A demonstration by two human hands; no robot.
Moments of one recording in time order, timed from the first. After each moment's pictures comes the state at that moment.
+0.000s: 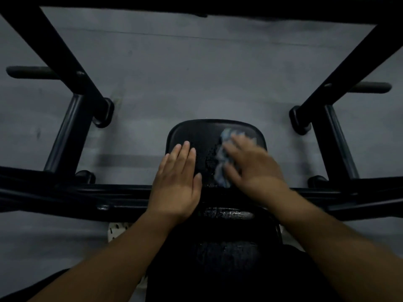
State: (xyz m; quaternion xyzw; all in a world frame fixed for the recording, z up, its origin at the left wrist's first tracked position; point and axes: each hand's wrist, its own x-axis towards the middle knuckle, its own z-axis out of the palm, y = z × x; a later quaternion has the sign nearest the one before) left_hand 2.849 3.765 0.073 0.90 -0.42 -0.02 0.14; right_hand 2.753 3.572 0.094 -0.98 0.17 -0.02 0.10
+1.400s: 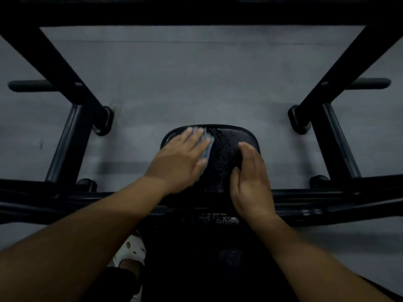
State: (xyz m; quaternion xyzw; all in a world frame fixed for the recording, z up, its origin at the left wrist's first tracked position) left_hand 2.908 3.721 0.087 0.83 -0.55 -0.04 0.03; right_hand 2.737 3.601 0.081 -0.89 0.28 -0.23 0.26
